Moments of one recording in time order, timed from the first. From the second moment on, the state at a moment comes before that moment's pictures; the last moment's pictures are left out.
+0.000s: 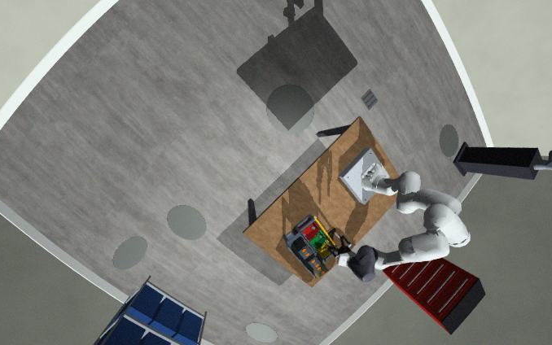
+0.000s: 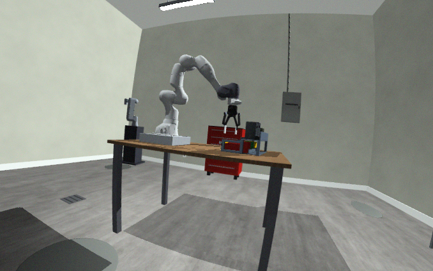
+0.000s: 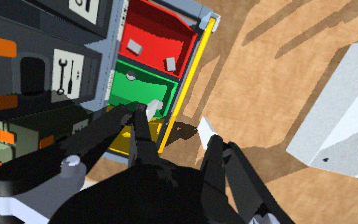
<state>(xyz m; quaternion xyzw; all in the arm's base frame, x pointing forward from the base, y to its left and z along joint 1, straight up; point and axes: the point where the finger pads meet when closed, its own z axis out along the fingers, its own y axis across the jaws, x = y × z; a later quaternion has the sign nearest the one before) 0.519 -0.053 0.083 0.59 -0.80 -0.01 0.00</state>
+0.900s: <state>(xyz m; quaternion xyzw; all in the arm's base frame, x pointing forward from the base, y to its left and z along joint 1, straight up) 0.524 -0.053 0.099 0.58 -0.81 0.00 0.00</state>
